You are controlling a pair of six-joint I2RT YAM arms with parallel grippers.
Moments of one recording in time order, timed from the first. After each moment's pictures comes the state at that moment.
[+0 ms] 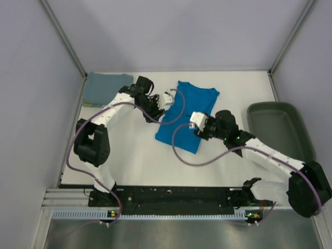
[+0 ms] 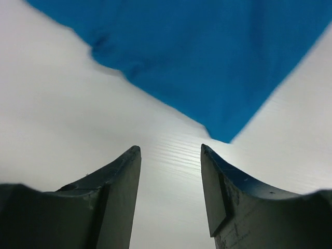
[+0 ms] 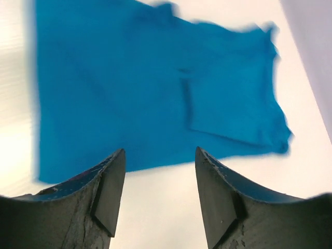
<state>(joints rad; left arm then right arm) -0.39 1.89 1.63 -0.82 0.39 0.75 0.50 1.27 0.76 -0.01 -0.16 -0.60</state>
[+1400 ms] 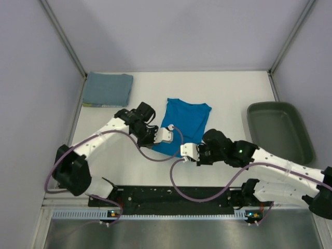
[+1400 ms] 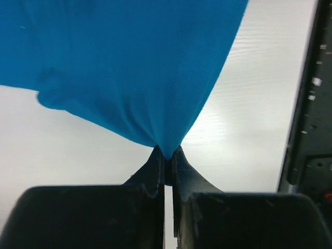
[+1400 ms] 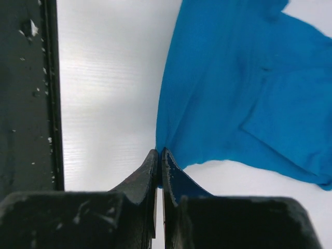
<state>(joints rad) -0.58 1.49 1.12 -0.95 0.37 0.99 0.99 1.04 0.74 -0.55 -0.17 -0.65</state>
